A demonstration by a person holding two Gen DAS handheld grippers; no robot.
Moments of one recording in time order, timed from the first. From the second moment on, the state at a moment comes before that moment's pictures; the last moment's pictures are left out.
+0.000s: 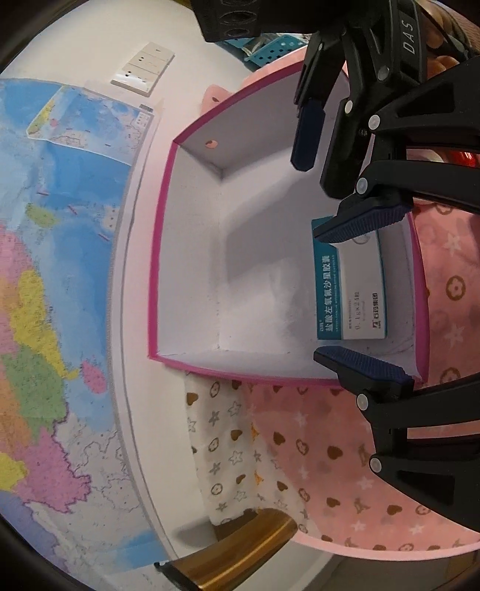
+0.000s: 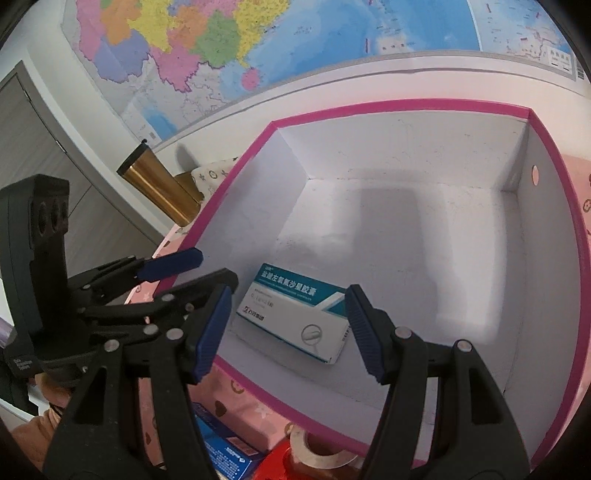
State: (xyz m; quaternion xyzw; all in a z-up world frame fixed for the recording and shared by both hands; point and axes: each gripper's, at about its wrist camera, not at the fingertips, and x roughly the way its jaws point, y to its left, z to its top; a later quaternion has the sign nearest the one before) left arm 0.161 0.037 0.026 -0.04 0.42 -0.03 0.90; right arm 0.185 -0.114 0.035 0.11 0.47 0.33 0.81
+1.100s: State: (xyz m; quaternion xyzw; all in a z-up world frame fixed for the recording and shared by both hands) left arm 0.042 -0.031 -0.010 -0.04 0.41 -0.20 0.89; right arm 0.040 -0.253 0.020 0.11 0.46 0.23 0.85
